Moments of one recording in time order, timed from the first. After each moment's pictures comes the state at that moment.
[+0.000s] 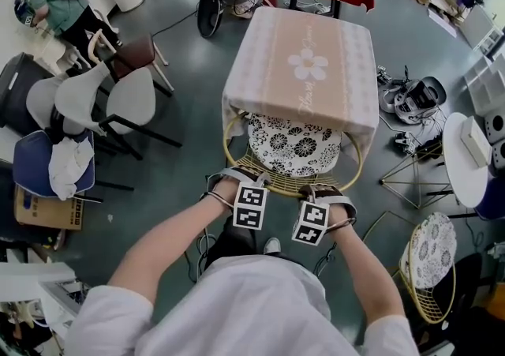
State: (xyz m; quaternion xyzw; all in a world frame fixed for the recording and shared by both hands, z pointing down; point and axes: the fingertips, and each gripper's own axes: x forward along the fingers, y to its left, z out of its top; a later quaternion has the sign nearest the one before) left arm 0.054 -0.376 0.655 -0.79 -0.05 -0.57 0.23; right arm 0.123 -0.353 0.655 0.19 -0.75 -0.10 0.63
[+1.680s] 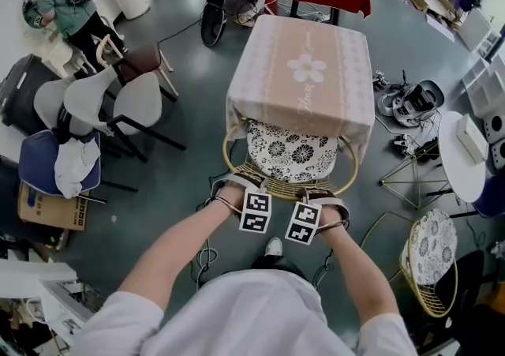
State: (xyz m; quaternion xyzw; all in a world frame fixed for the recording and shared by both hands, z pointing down) left arm 0.041 -0.338 0.664 -0.74 -0.04 -0.62 0.26; right arm 0.112 -0.315 0.657 0.19 -0.74 -0.09 0.64
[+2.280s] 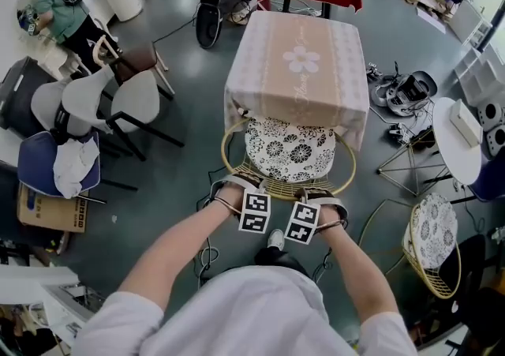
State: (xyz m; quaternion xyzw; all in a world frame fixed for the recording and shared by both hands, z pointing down) left arm 0.025 -0.288 0.666 -0.74 -0.06 -0.61 0.26; right arm 0.096 -0.265 0.660 0.20 -0.74 -0.07 0.64
